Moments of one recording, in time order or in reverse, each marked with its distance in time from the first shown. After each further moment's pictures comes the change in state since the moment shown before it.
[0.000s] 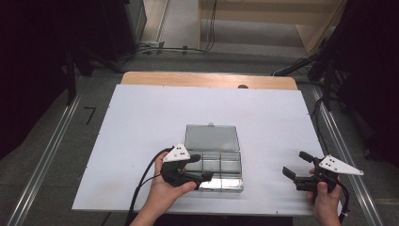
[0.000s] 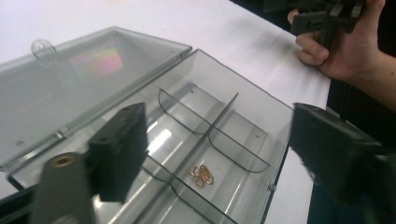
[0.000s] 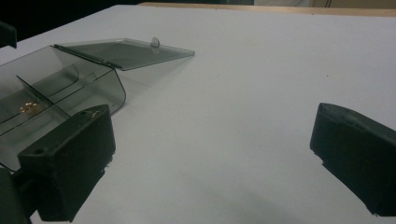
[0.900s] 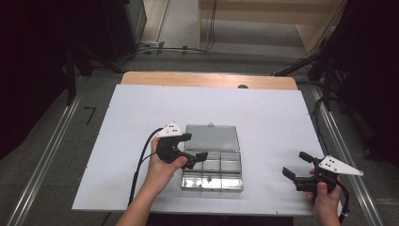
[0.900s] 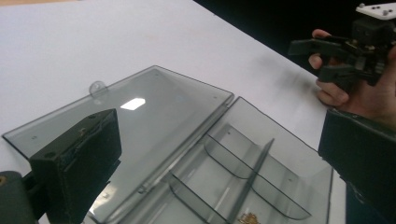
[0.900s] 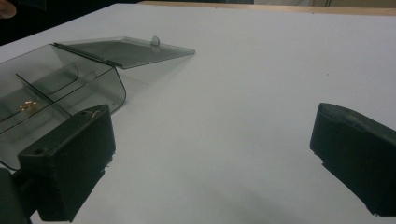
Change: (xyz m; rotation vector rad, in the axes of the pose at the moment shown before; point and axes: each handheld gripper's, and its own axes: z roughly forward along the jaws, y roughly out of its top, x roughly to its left) left arm 0.047 0.031 -0.002 -0.068 0.013 -0.056; right arm 0.001 -0.001 0.000 0.005 -0.003 -0.005
